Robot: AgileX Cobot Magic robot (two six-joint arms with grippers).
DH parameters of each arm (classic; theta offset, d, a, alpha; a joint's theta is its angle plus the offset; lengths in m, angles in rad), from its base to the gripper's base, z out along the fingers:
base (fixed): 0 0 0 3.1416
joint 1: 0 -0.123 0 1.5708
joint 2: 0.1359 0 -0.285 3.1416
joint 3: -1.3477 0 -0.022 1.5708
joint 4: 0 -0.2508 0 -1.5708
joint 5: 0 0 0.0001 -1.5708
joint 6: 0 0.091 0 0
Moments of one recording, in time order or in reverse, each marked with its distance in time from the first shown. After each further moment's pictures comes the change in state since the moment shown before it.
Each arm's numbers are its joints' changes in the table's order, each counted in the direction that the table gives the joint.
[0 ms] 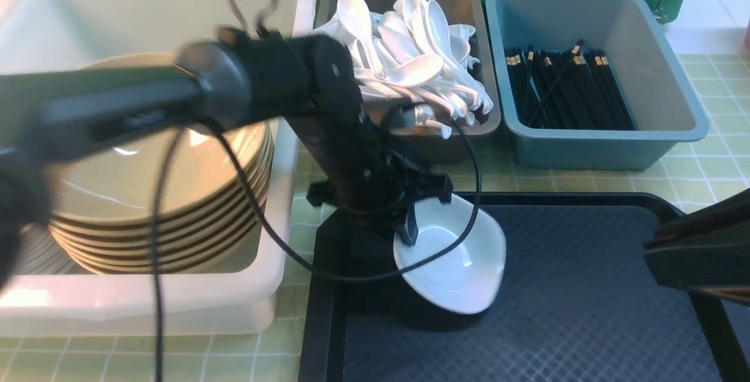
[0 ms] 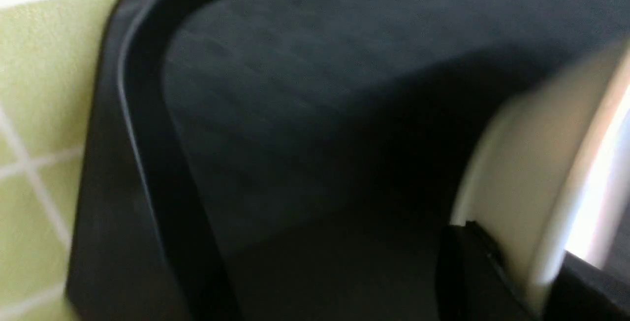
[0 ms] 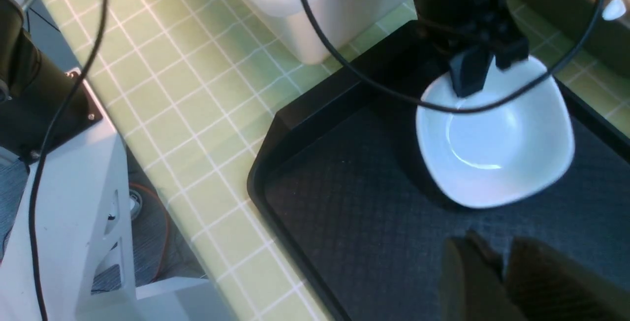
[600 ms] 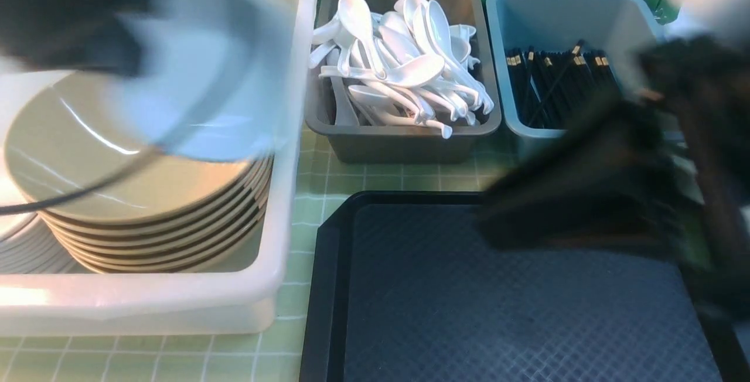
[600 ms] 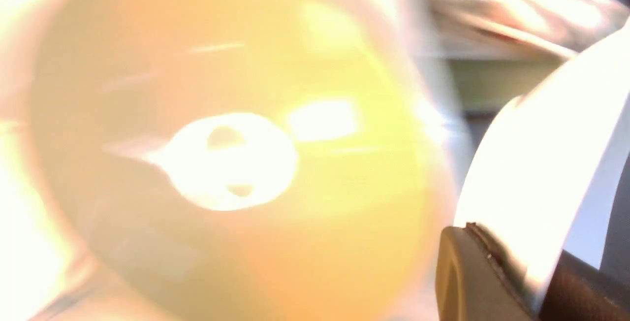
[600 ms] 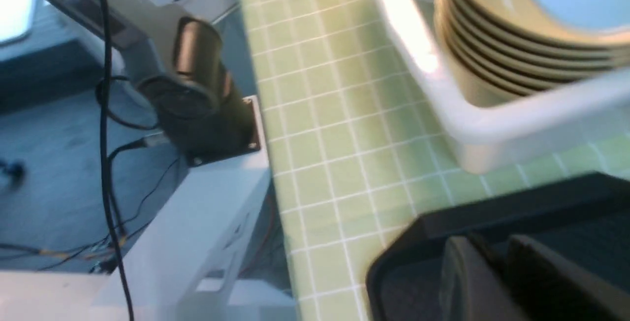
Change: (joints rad) right arm -0.046 0.364 0.319 -0.379 -0.113 -0.428; left arm -0.453 -0.705 -0.048 -0.303 -0.255 -0.095
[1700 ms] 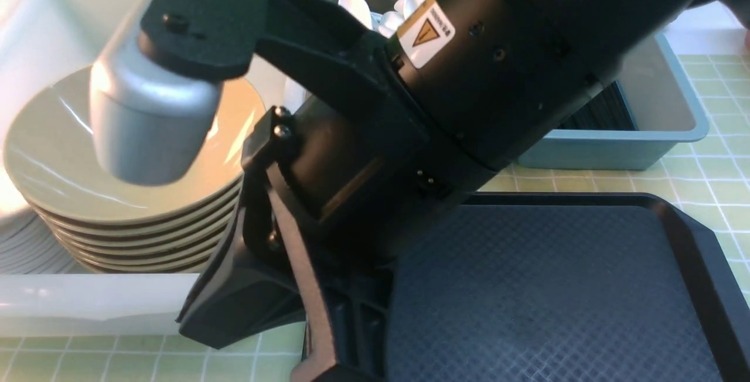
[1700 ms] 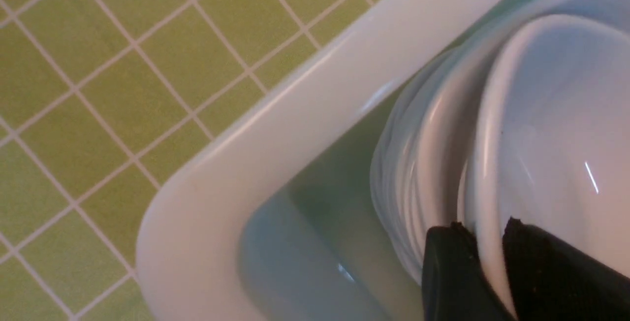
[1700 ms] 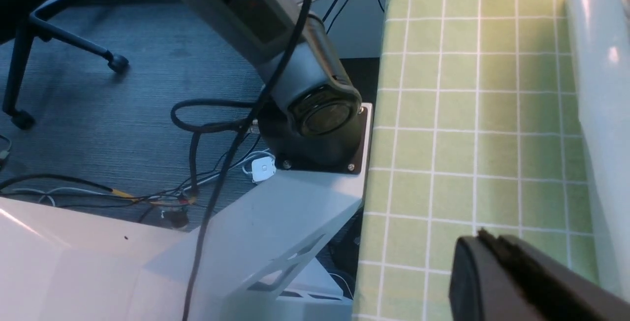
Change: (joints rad) right arm -0.291 0.360 0.312 0.019 -0.016 -0.024; left arm -0.594 0.189 -0.325 -0.111 0.270 -0.255
